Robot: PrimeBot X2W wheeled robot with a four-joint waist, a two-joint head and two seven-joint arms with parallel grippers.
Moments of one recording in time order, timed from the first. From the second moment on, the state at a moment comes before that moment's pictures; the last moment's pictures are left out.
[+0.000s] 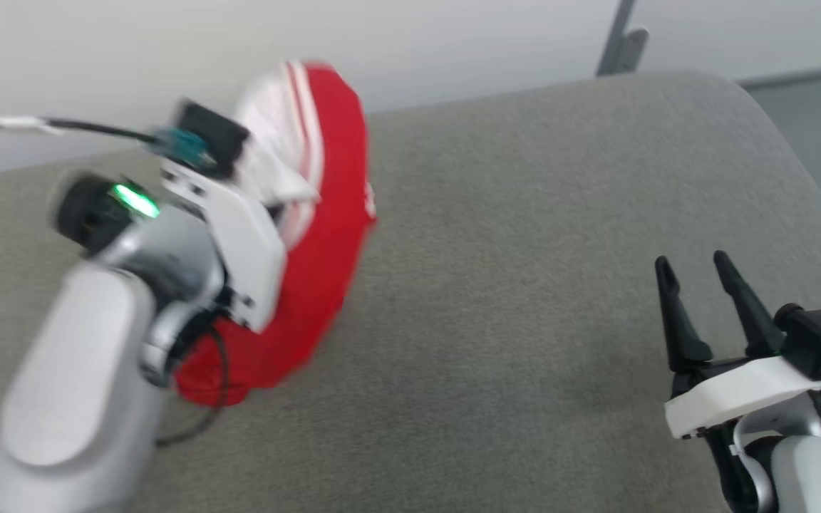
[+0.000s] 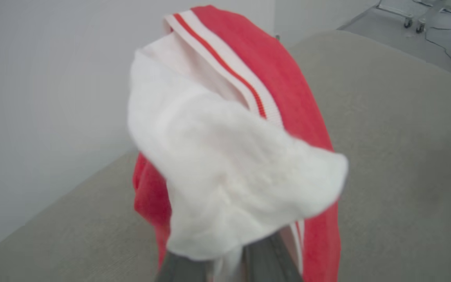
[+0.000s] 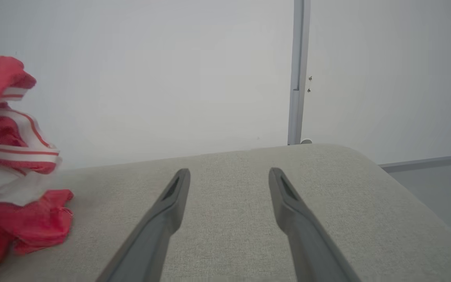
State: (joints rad) left arm -0.62 0.39 -0.36 0.04 -0.42 -0.11 0.70; right arm -0.13 -0.12 0.00 0.05 0.28 0.13 -0.05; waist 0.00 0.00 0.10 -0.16
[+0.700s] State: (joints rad) left arm -0.65 0.32 -0.67 0.57 -0.52 -0.13 0.61; right arm -0.21 -0.09 0.10 0.19 0.32 0.13 -0.14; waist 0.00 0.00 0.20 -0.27
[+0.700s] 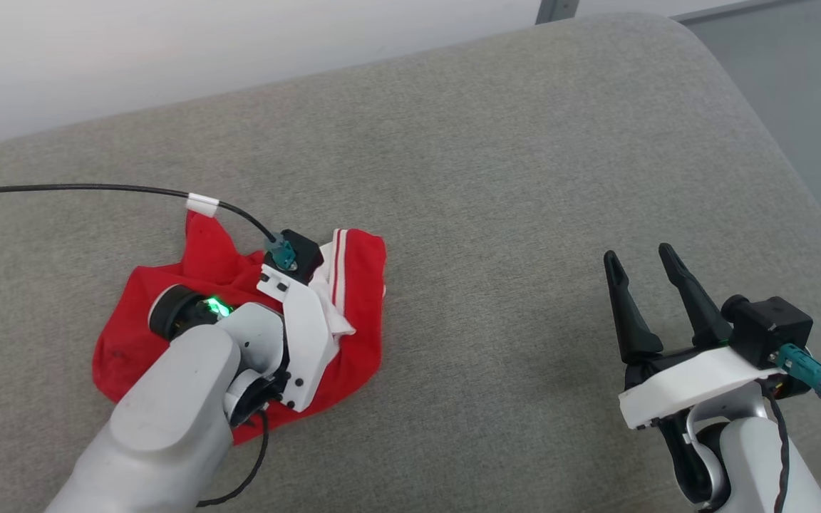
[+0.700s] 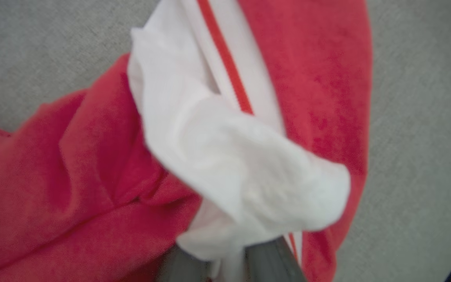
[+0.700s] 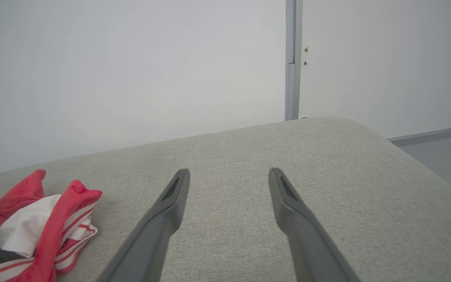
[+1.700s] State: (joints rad) left arm -0.42 0.51 -0.52 0.34 -0.64 -0.02 -0.09; right arm -0.11 -0.15 0.06 0.17 0.30 0.13 -0.12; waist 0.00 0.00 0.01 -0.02
